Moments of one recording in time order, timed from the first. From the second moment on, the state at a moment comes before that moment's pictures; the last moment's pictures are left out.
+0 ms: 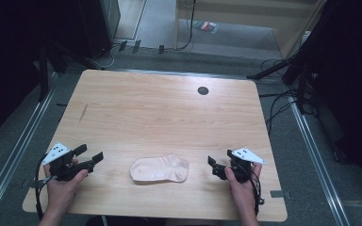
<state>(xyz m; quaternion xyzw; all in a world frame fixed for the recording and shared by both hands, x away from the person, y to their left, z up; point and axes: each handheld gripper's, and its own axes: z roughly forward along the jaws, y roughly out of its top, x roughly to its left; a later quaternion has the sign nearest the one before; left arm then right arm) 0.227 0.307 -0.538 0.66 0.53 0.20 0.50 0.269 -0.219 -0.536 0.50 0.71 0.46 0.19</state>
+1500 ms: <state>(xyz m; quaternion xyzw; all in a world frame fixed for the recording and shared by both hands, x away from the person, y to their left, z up) 0.196 0.363 -0.547 0.66 0.55 0.24 0.45 0.237 -0.310 -0.548 0.56 0.67 0.43 0.21</state>
